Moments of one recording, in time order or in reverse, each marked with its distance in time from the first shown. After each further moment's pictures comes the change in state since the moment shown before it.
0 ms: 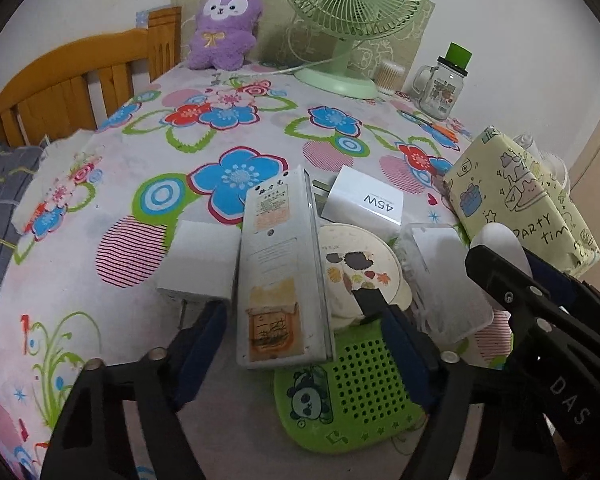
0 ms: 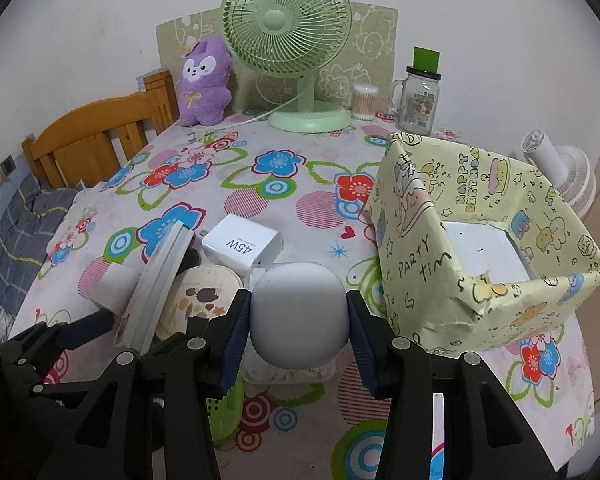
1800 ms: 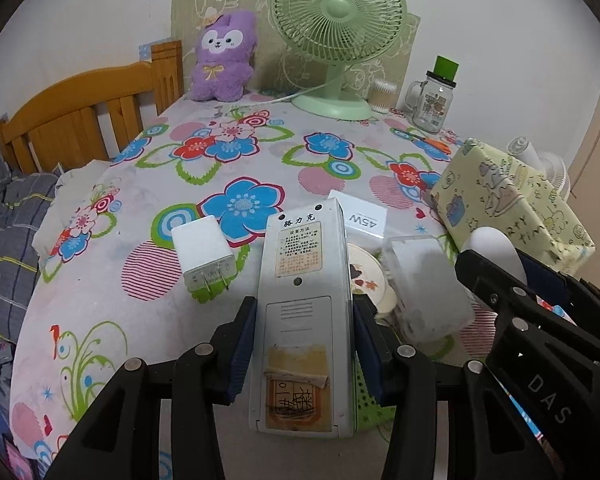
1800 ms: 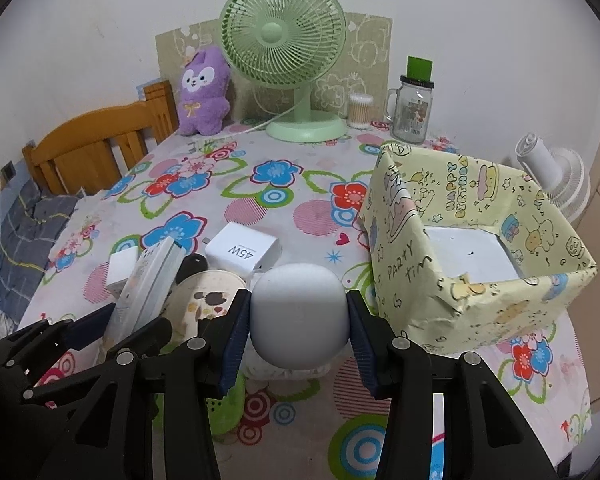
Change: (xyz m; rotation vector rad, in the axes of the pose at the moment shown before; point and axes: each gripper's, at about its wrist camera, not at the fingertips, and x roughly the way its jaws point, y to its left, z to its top) left arm -0.032 -0.018 -0.005 0.061 -0.093 0.061; right arm -0.022 -0.003 -0.002 0.010 -0.039 0.002
